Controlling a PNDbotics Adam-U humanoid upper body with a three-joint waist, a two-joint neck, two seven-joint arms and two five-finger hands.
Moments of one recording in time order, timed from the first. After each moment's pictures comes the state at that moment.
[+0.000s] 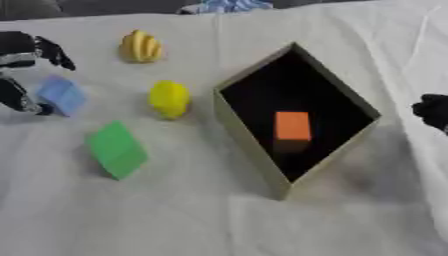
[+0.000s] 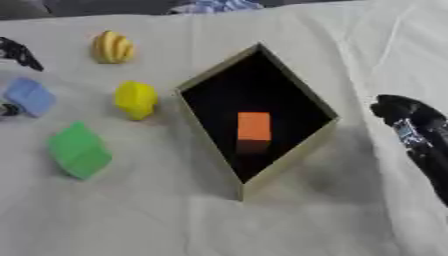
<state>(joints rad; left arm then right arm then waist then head) -1.02 0.80 -0.28 -0.96 -0.75 -0.48 -0.45 -0.11 -0.53 -0.04 -1.98 -0.07 0.05 -0.01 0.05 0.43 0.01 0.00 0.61</state>
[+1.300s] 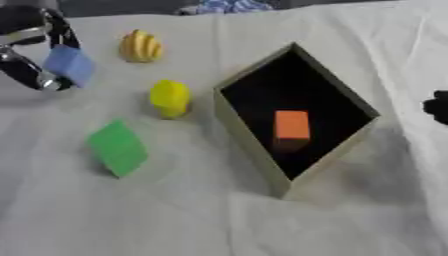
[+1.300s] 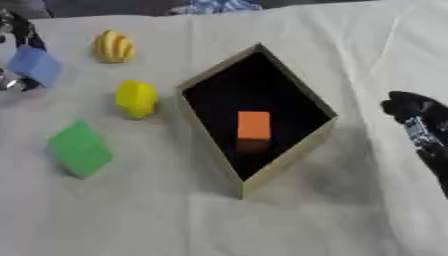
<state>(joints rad) -1.09 0.74 -0.25 -1.08 -0.70 -0.47 -0.38 -0.10 -0.51 -0.06 -1.98 -0.07 0.04 -0.03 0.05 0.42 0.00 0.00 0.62</state>
